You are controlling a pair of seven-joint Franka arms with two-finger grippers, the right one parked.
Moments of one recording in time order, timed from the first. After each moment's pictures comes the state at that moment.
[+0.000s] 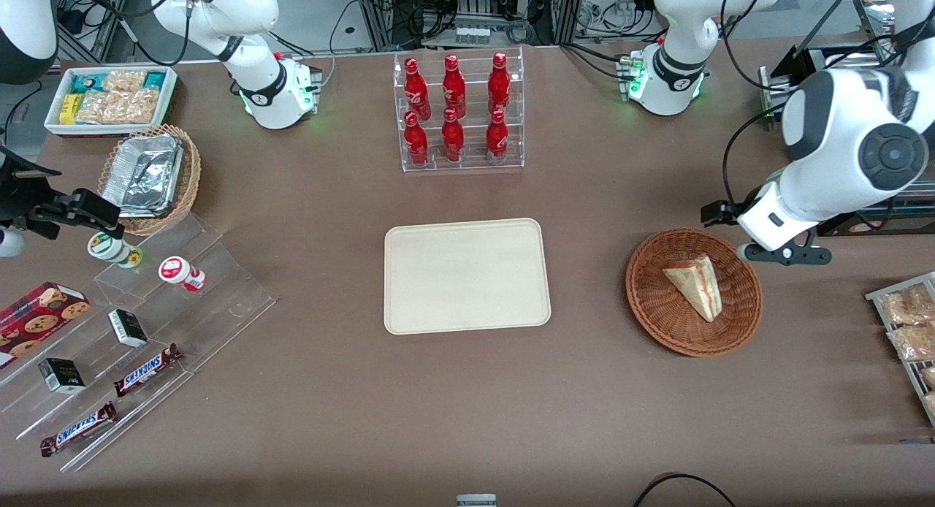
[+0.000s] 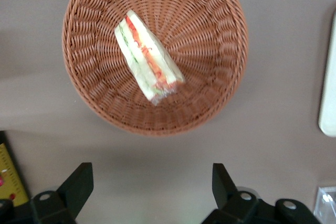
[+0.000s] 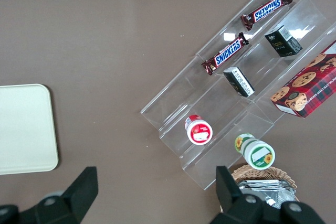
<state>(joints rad) 0.04 0.04 -0.14 -2.03 0.01 1.89 -0.05</state>
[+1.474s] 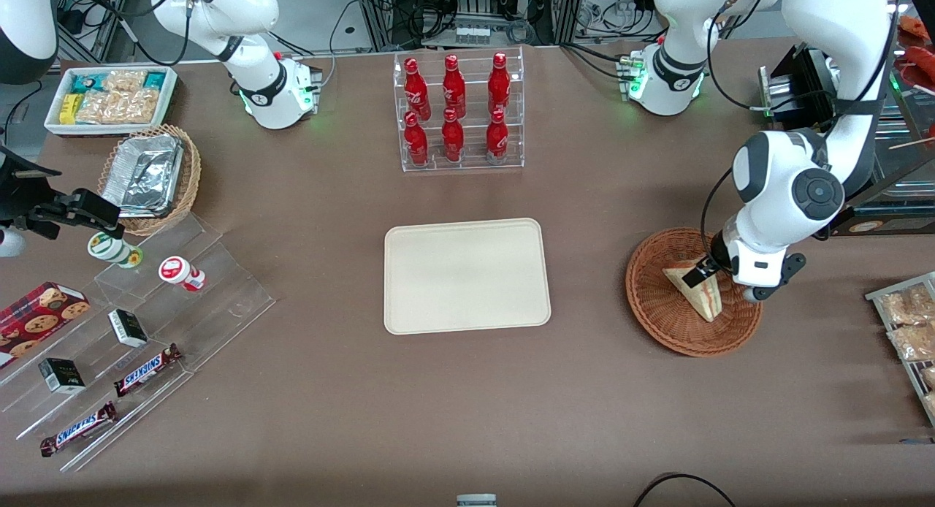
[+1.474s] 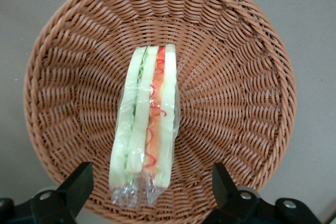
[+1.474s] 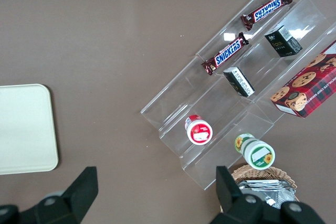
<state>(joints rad) 0.04 0.21 -0.13 -2.19 0.00 2.37 -0.72</state>
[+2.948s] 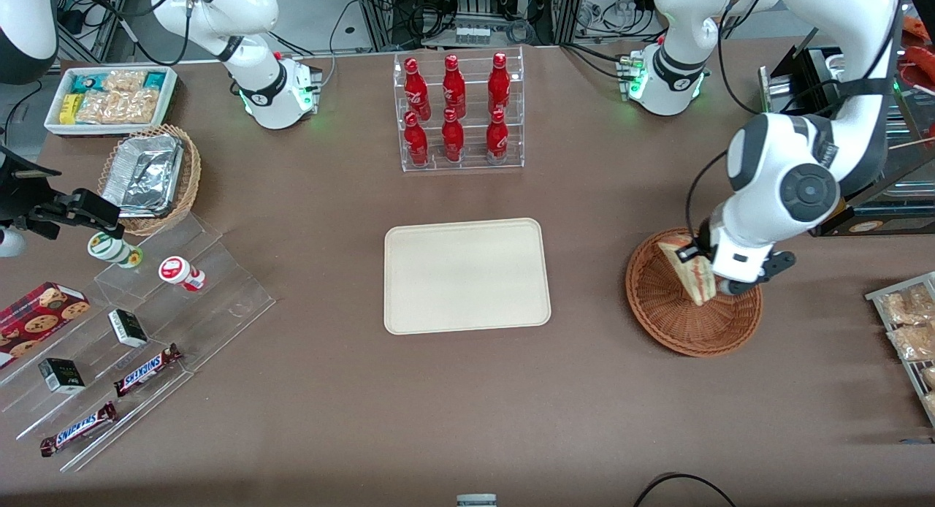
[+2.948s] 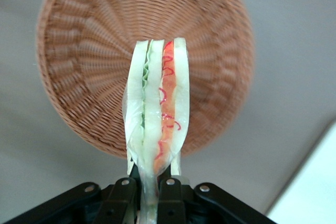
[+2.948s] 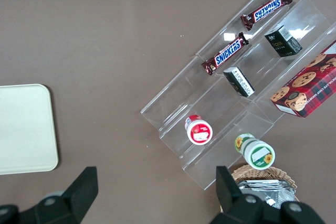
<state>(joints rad) -0.03 0.16 -0.19 -2.01 0.02 2.01 -0.64</state>
